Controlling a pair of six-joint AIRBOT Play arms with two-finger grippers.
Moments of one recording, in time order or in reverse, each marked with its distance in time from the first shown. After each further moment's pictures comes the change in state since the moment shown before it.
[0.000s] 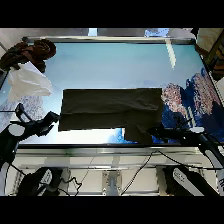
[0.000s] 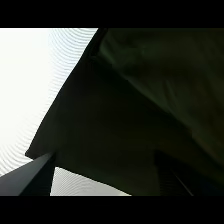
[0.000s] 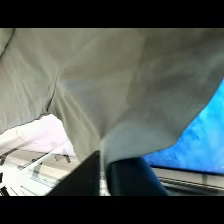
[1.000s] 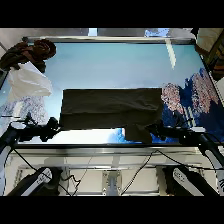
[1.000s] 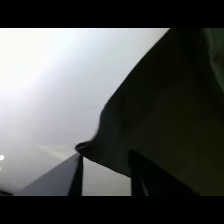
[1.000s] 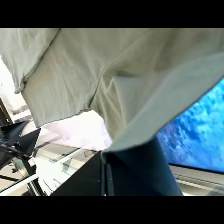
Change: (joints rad) left arm 0.154 -0.312 -0.001 -0.143 -0.074 0.152; right arm 0.002 0.005 0.000 0.130 0.052 -0.033
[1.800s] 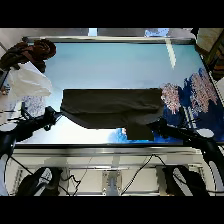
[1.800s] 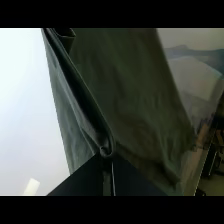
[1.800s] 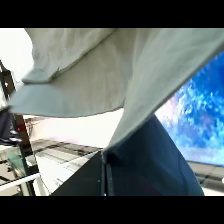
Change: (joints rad) left arm 0.001 0.239 0.000 -0.443 -0.066 0.267; right arm -0.001 0.283 0.000 -0.017 0.070 0.089
